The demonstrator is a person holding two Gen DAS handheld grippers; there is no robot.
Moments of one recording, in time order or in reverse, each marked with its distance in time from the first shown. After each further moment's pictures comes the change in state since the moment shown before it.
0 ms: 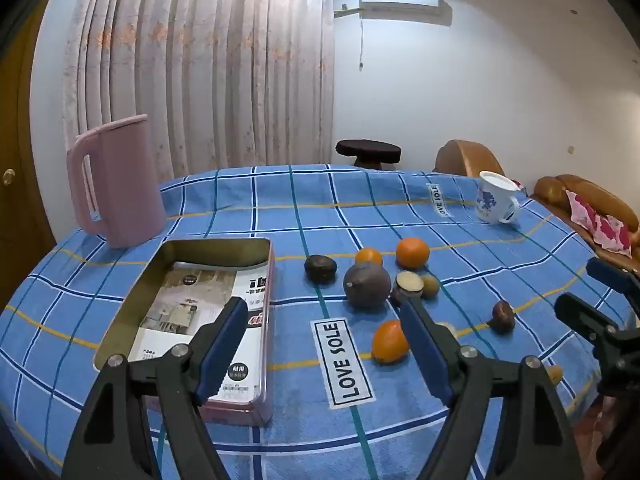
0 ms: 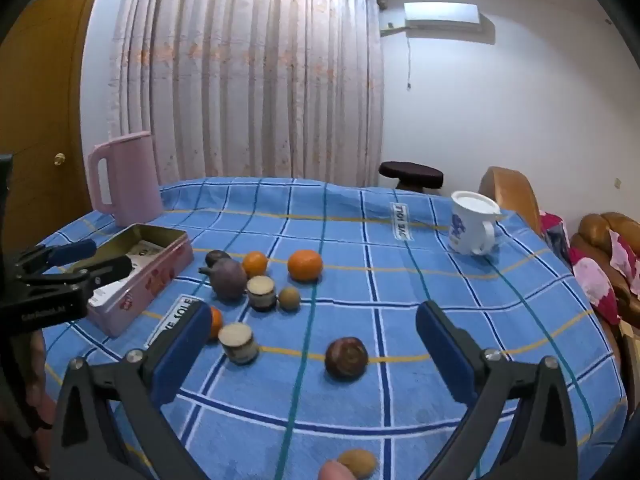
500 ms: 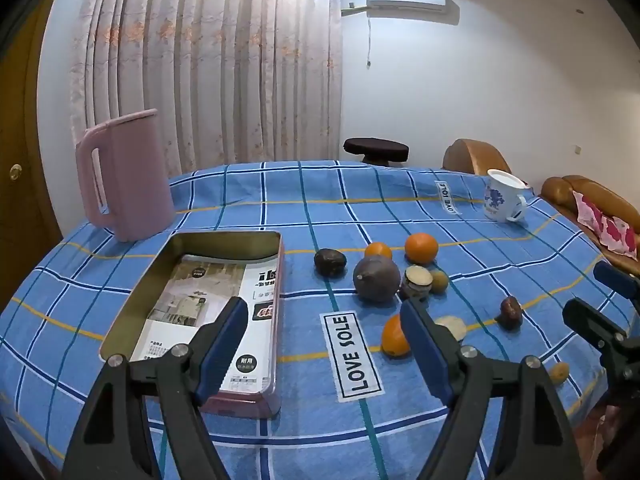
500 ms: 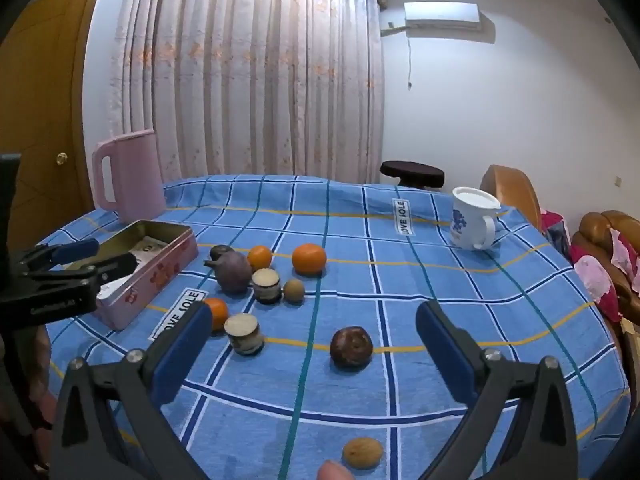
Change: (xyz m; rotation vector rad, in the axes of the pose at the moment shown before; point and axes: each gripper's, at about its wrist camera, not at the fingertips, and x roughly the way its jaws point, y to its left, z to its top) left arm 0.006 0.012 -0.009 -0.058 0.028 0.001; right arm -0.003 0.007 -0.011 0.012 -0.005 -0.008
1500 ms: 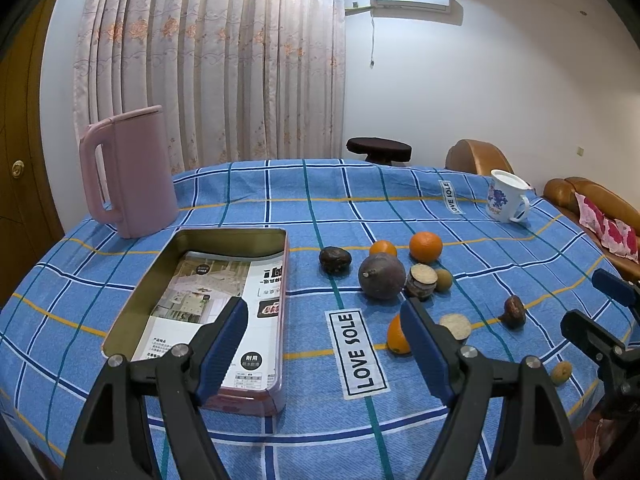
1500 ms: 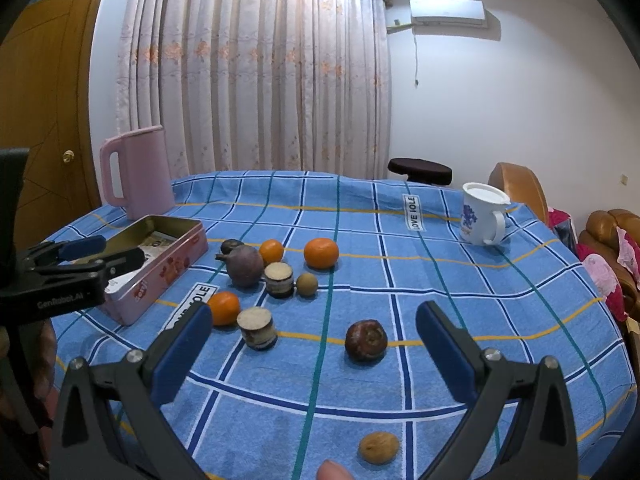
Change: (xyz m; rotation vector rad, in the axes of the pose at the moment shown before) left arm -0.001 0.004 -0.003 -0.005 -0.001 0.003; right arm 0.001 0.007 -0.005 -0.005 0.002 0.020
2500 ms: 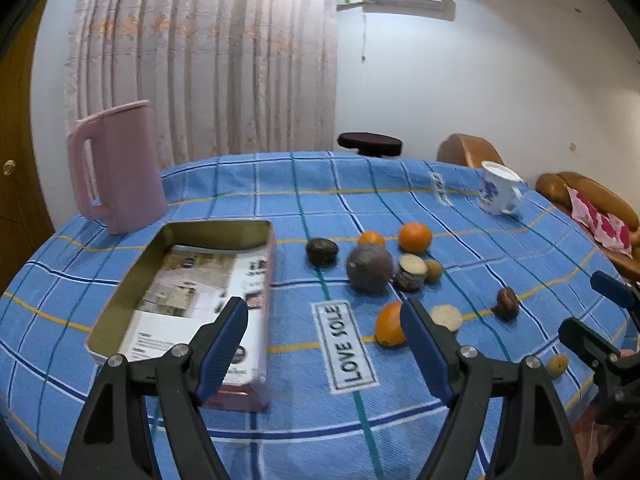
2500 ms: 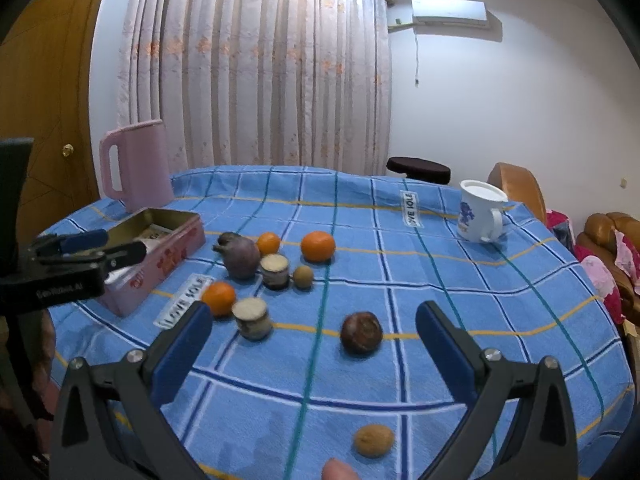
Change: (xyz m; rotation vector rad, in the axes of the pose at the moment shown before) left arm 0.006 -0.010 -0.008 0.019 0.022 -0.042; right arm -0.005 -0.004 -0.016 -0.017 0.019 -0.030
